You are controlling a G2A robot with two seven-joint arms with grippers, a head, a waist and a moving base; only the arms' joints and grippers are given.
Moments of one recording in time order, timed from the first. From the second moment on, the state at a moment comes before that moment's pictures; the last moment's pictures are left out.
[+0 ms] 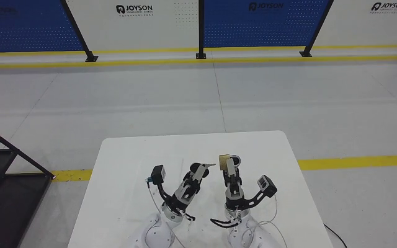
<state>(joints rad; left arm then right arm) 1.65 -1.30 -1.00 -1.58 0.58 -0.79 0.43 -1.56 -1.42 0.92 -1.39 -0.72 -0.88 -0.94</state>
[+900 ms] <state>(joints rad) 1.63 -1.32 -0.97 -1.55 0.59 -0.80 0.46 -1.56 -1.42 0.92 -1.39 -0.72 -0.88 -0.94</state>
